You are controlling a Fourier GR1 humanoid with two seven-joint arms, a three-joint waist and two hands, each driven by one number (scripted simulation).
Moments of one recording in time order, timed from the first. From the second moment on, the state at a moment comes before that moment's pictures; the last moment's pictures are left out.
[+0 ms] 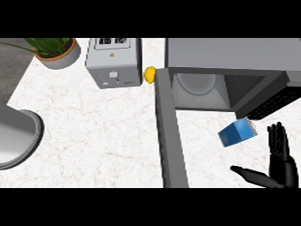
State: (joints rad) left arm 0.68 0.01 0.31 -2.37 0.43 -0.44 0.00; right arm -0.01 -0.10 -0.34 -0.98 0.06 0.08 -0.92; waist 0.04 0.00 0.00
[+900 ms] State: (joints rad) left arm 0.79 0.02 0.36 -2.35 0.50 -0.54 -0.08; right arm -0.27 -0.16 -0.39 -0.52 0.06 0.11 -1.05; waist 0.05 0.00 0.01
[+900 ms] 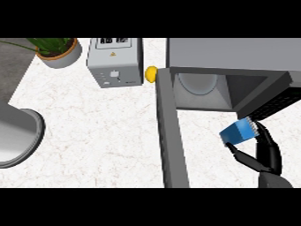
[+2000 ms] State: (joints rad) left arm 0.83 0.06 0.39 -2.33 0.60 -0.57 -0.10; right arm -0.46 -0.13 -0.29 -0.35 0.16 0.11 -1.04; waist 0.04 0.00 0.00
